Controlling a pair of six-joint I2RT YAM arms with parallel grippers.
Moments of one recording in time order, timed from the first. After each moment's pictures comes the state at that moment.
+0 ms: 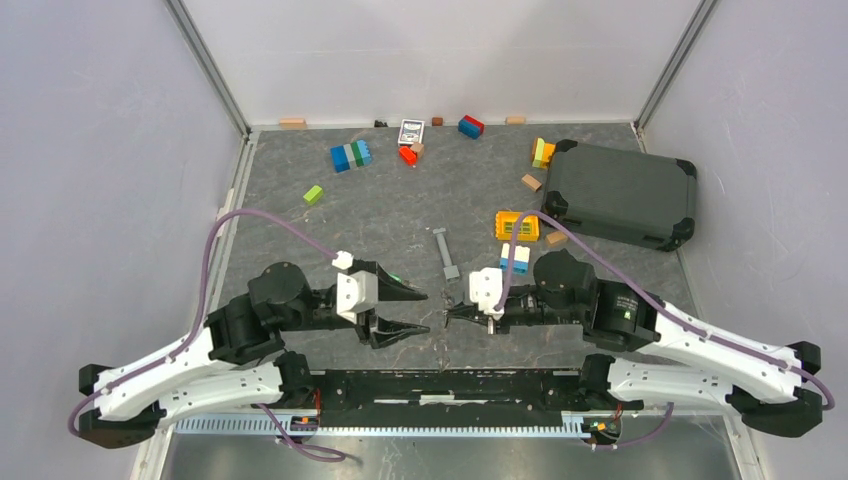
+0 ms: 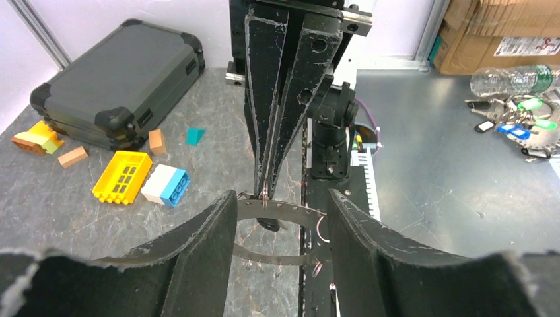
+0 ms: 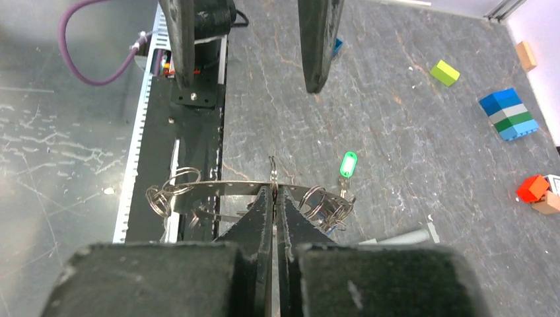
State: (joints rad) left arm -1.17 0.63 0.84 -0.23 0.32 0.07; right arm 1.20 0.83 0.93 -0.37 -0.28 -0.30
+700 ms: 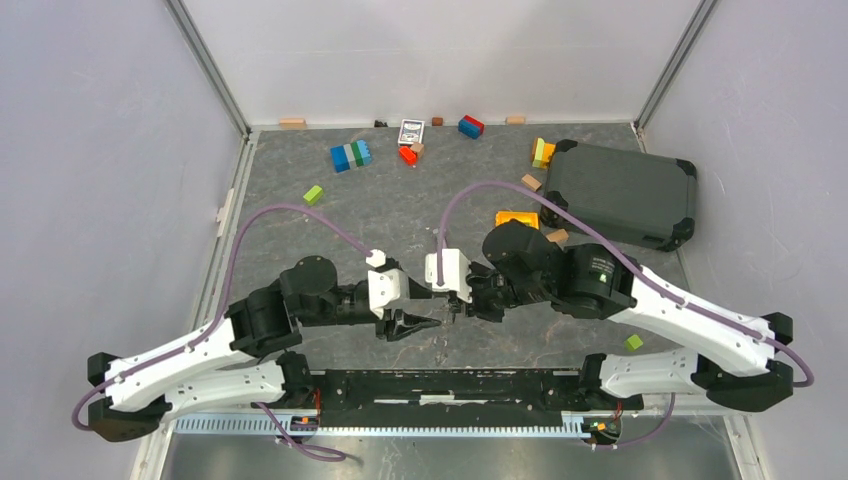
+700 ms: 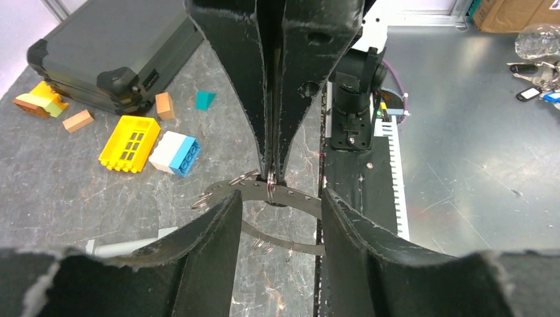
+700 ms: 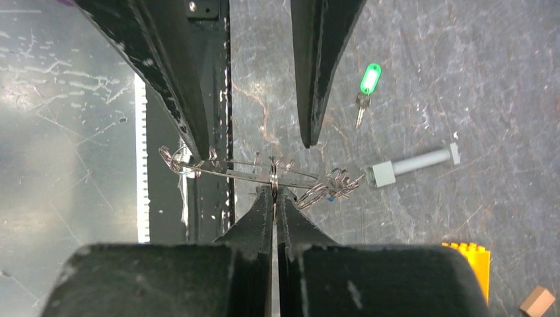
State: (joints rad) left arm -1.17 0.75 0.89 -0.30 0.28 0.13; right arm 1.20 1.14 1.38 -0.90 -0.21 -0.31
